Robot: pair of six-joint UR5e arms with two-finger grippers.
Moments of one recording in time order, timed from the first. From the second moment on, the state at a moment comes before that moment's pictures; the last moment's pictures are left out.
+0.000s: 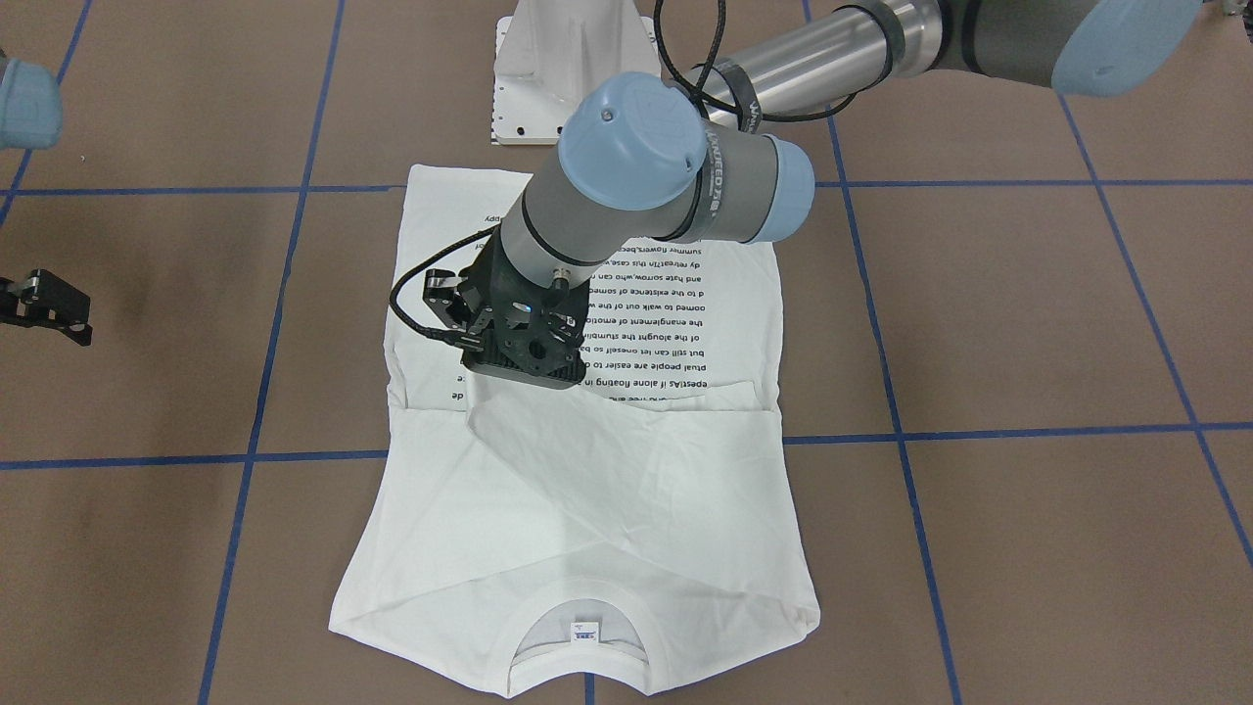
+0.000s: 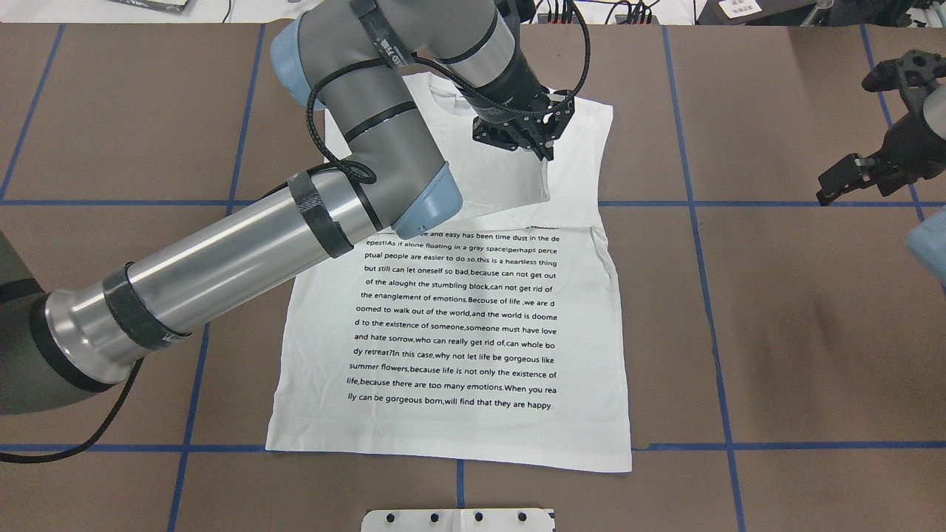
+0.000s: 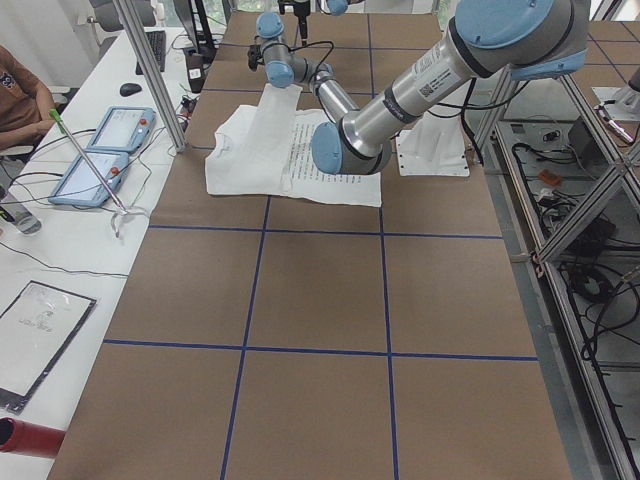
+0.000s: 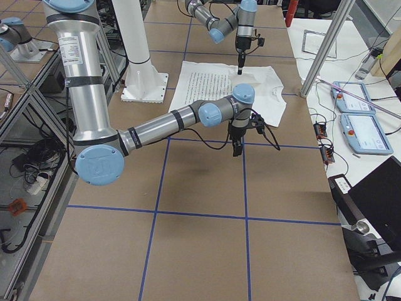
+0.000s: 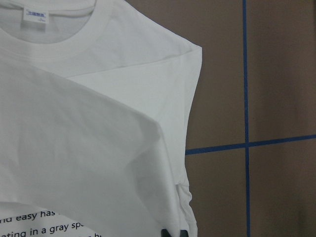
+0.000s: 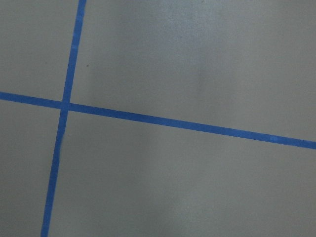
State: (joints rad) left arm -0.73 -2.69 -1.18 -2.06 -2.28 -1.29; right arm 1.15 -1.43 1.81 -1.58 2.23 0.41
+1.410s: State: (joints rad) left arm -0.65 -2.67 -1.12 -2.35 -2.13 -1.42; right arm 1.15 -1.35 1.78 -1.58 2.25 0.42
